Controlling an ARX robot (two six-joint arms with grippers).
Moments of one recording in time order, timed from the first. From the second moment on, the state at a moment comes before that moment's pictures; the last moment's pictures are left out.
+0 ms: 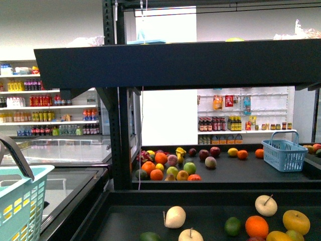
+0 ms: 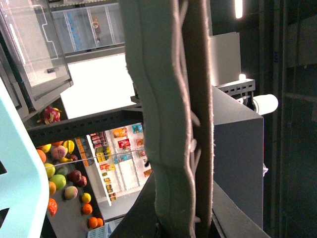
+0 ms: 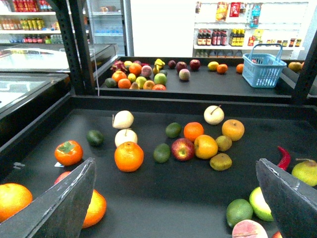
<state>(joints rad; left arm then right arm) 0.28 2.02 1.01 1.39 0.21 -1.49 0.00 0.01 0.02 0.00 0.00 0.00</state>
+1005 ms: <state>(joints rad) 0.33 1.92 0.89 1.33 0.38 -1.34 0.00 0.01 0.02 0.00 0.00 0.00</state>
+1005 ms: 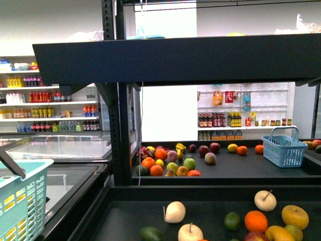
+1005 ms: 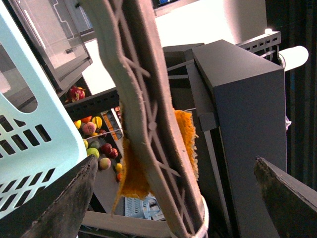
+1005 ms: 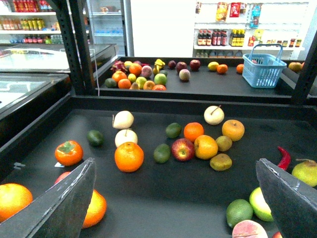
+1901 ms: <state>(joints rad) 0.09 1.03 0.59 0.40 -0.05 -0.49 0.00 0.01 0.02 0.00 0.00 0.00</state>
